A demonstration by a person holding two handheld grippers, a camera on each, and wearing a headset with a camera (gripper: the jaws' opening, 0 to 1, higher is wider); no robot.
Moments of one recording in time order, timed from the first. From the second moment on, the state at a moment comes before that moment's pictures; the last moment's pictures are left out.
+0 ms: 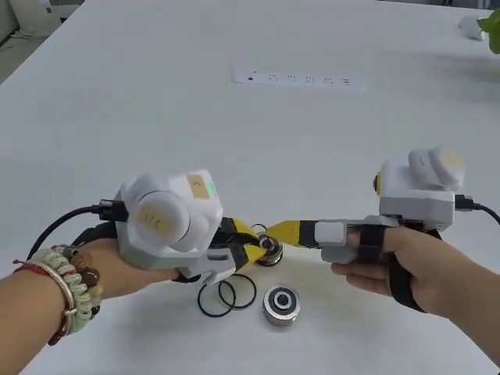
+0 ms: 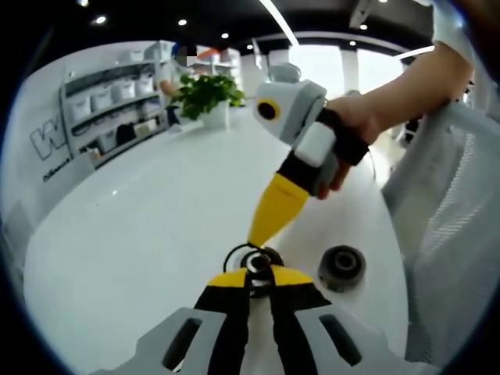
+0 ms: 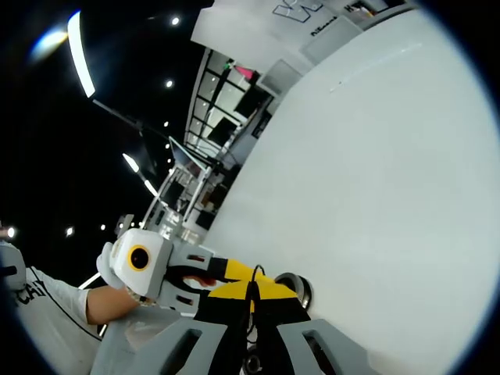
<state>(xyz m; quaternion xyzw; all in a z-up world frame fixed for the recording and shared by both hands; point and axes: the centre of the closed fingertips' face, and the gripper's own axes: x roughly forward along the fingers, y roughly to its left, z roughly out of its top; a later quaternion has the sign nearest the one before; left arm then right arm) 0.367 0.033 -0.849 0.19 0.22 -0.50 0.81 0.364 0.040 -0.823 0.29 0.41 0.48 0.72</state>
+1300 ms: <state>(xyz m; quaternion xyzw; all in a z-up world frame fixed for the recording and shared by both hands) 0.344 0.074 -0.745 0.14 0.15 -0.52 0.83 0.359 0.054 -0.810 0.28 0.40 0.50 0.72</state>
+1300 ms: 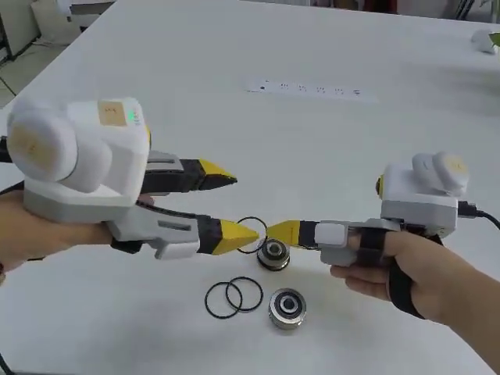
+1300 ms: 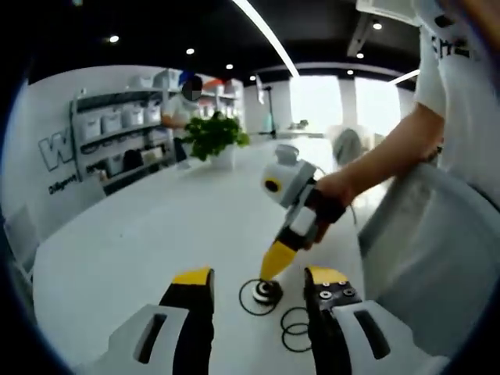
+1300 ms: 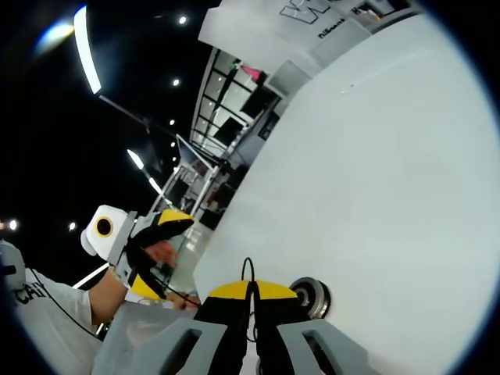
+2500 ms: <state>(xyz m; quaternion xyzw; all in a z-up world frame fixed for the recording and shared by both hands) 0.263 0.189 -0.755 0.08 0.21 -0.37 0.90 0.308 0.099 -0.811 0.22 0.43 0.57 0.67</state>
